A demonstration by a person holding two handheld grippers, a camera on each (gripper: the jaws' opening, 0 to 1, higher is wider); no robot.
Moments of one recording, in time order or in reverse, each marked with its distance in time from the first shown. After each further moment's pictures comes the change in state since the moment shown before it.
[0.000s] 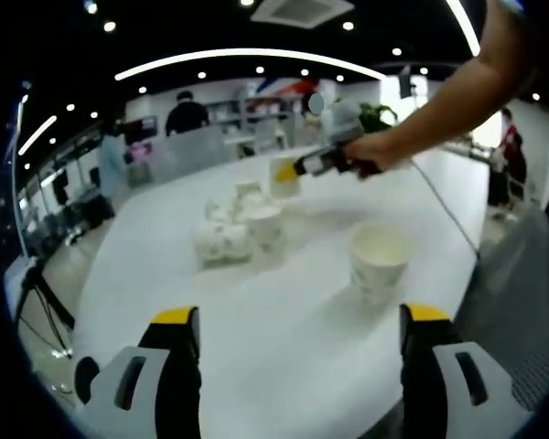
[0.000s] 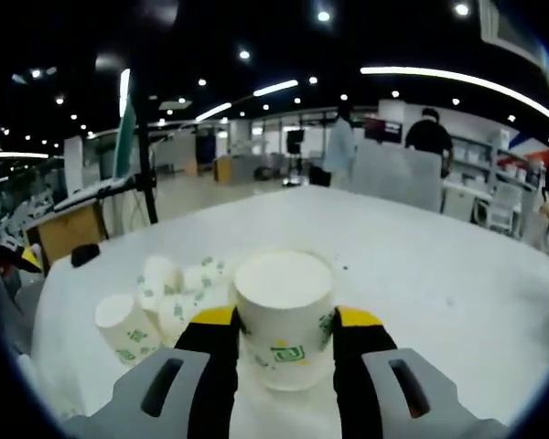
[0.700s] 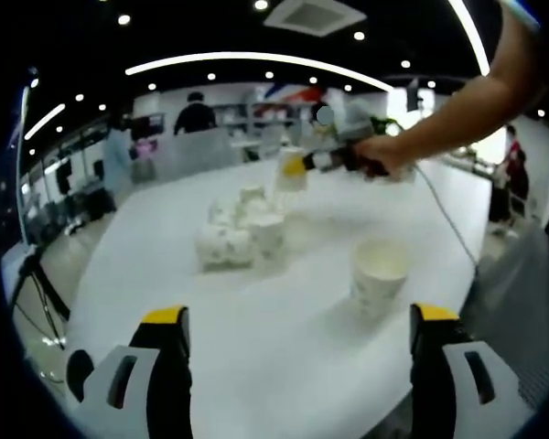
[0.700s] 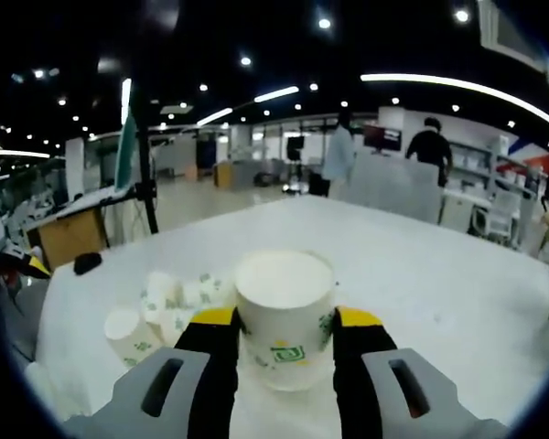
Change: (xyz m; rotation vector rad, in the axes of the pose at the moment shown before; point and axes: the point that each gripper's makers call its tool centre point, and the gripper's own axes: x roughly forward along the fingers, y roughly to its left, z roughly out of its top) left arm -0.003 0.001 0.009 -0.059 -0.037 0.000; right arm -0.014 -0.009 0.023 -0.011 -0.028 -0.002
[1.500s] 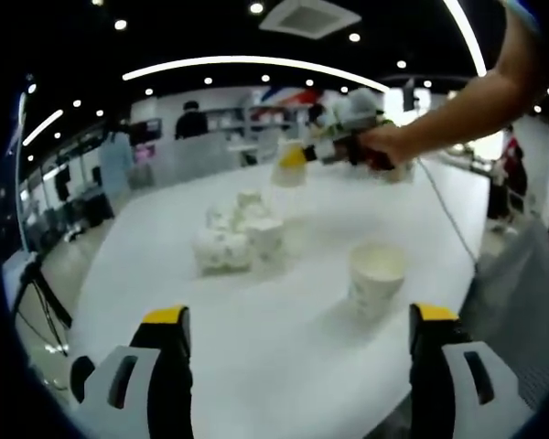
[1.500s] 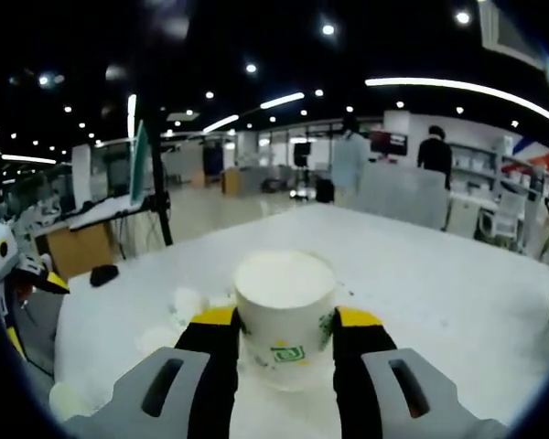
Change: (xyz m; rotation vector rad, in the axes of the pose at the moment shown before) left arm 0.000 -0.002 -0.002 0.053 0.014 -0.003; right arm -0.020 0.032 0.026 0.014 -0.028 0.036
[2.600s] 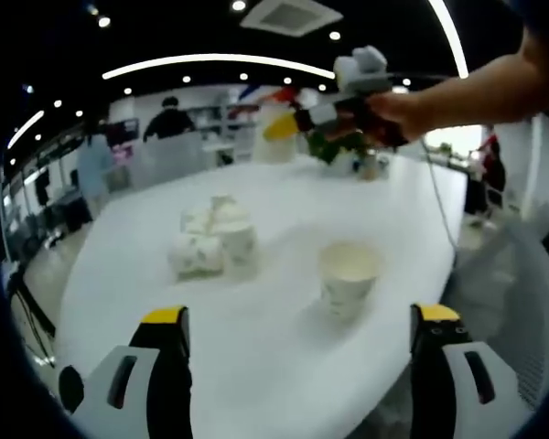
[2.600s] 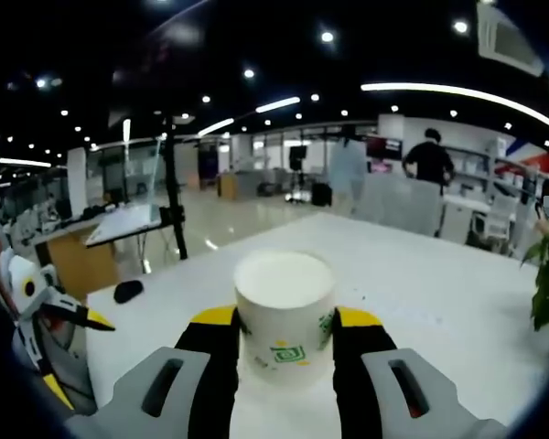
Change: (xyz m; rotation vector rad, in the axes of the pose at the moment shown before) left arm -0.005 -0.031 0.009 -0.002 -0.029 -0.144; right arm -0.062 0.071 0.035 0.002 -0.004 -0.038
